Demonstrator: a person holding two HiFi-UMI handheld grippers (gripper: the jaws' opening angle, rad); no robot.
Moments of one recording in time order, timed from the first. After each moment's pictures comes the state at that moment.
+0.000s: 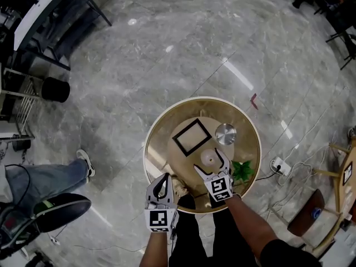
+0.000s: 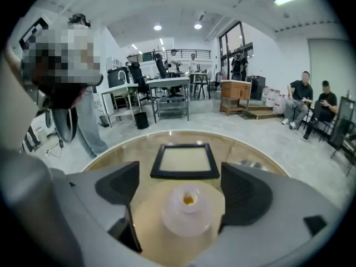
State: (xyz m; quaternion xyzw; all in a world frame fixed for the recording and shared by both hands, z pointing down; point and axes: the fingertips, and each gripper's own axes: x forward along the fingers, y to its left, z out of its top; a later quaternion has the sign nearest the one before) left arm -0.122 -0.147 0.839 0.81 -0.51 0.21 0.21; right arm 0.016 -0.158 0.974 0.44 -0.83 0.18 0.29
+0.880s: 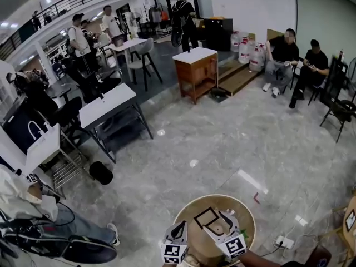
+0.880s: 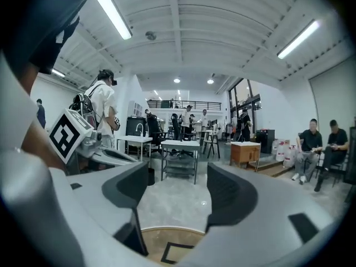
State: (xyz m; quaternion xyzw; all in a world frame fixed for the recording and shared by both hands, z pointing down) left arm -0.114 -0.159 0.590 0.84 -0.51 0.12 0.10; right arm -0.006 -0.154 0.555 0.42 -0.90 0.00 0.09
